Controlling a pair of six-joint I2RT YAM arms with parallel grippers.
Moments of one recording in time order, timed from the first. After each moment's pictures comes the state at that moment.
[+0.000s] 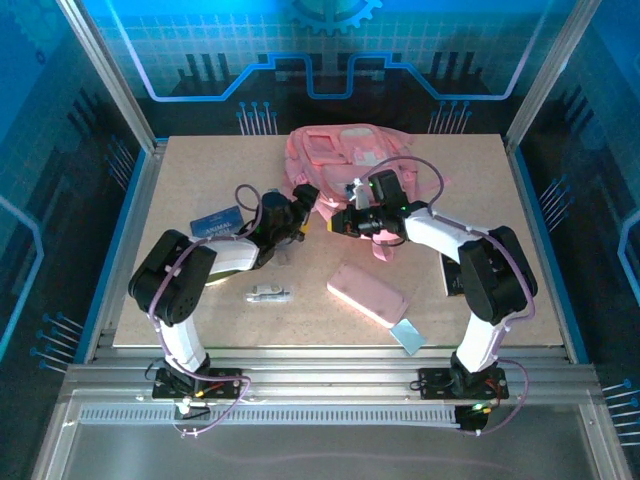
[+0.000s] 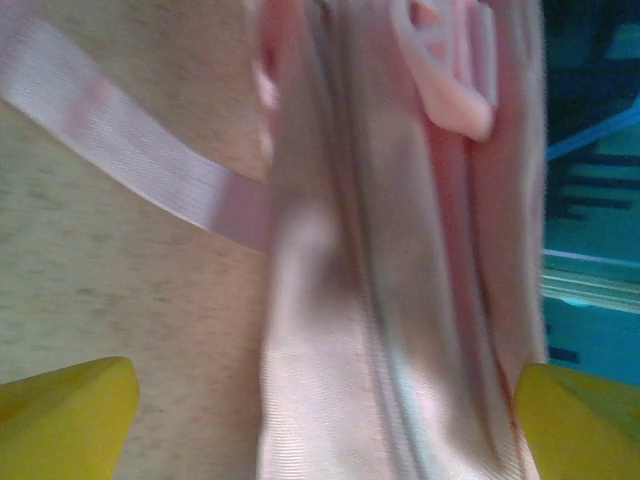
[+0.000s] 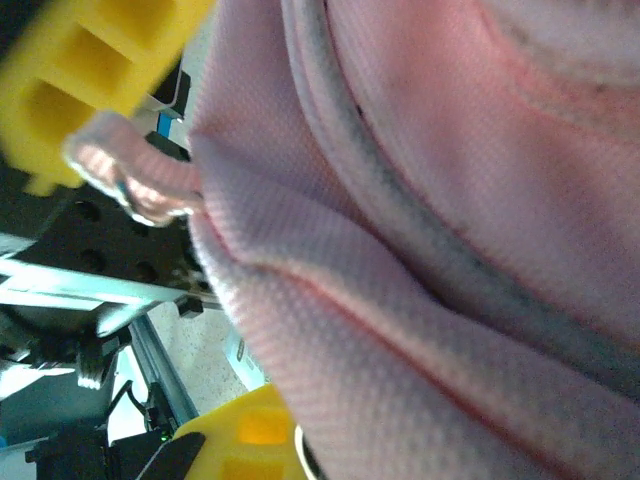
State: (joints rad) left arm -0.45 1.81 0.88 0.57 0.09 -1.50; right arm 0.44 1.79 1.16 -0.16 -0.69 0.57
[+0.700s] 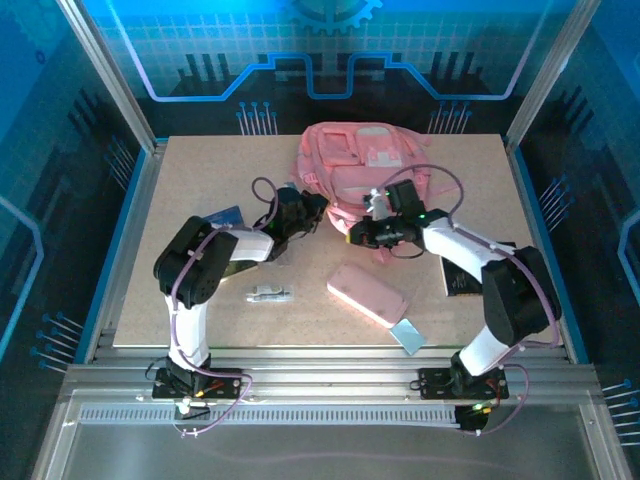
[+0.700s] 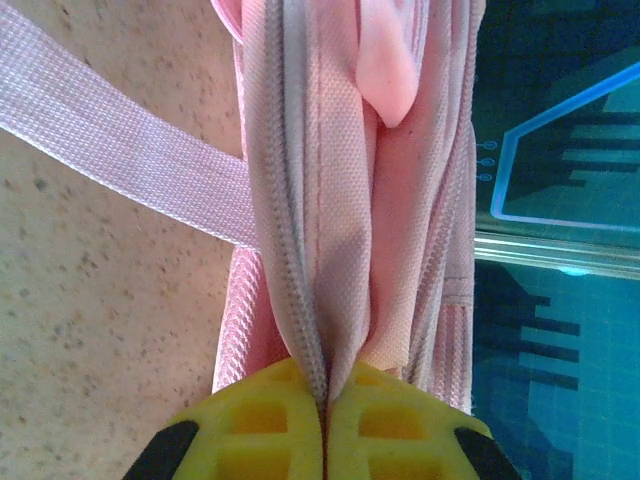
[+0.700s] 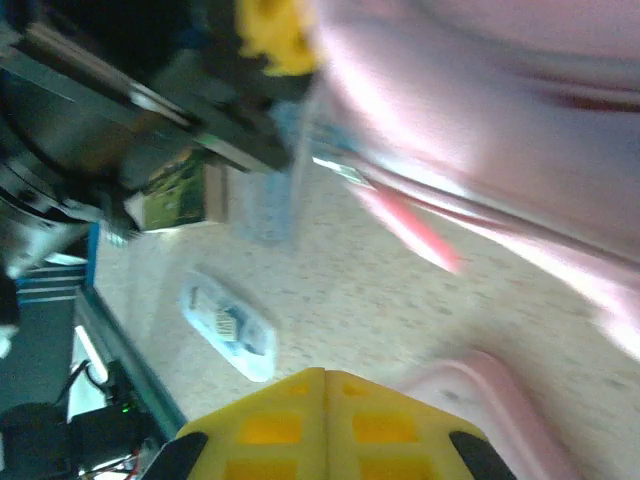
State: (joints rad) left arm -0.44 1.98 1.01 0.62 0.15 -1.46; right arm 0.37 1.60 1.03 -0.36 -0.60 0.47
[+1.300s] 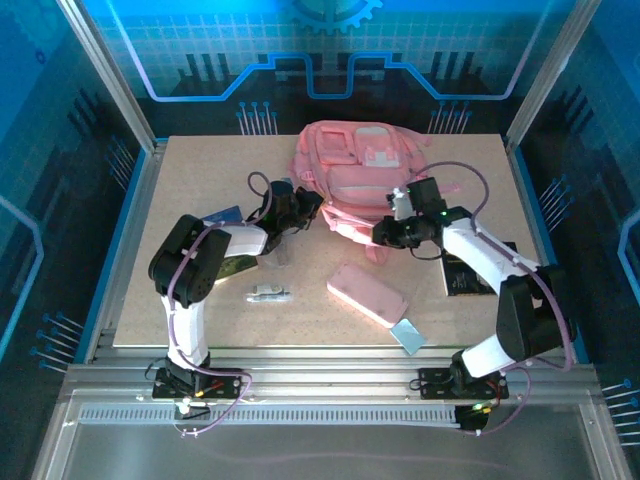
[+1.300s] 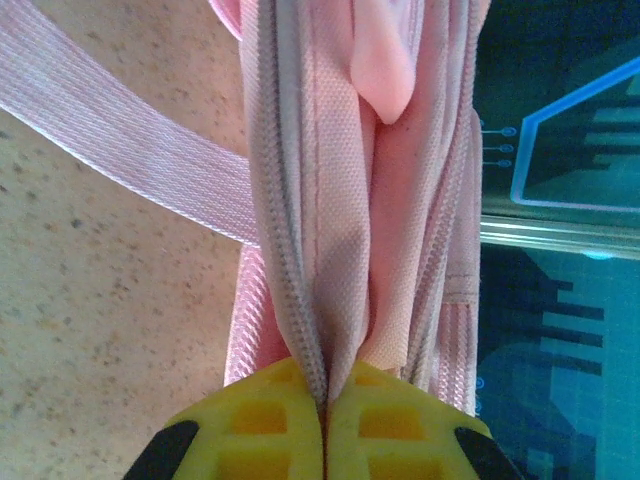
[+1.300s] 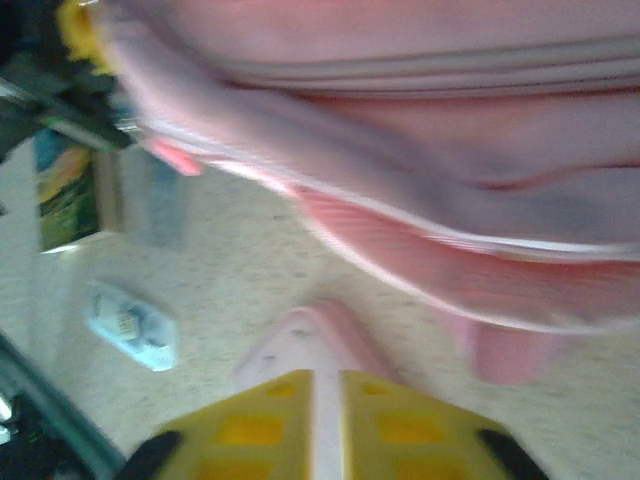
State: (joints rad) left arm -0.42 1.96 1.03 0.55 0.23 -1.39; right arm 0.33 1.50 1.03 -0.51 -0.47 0.39
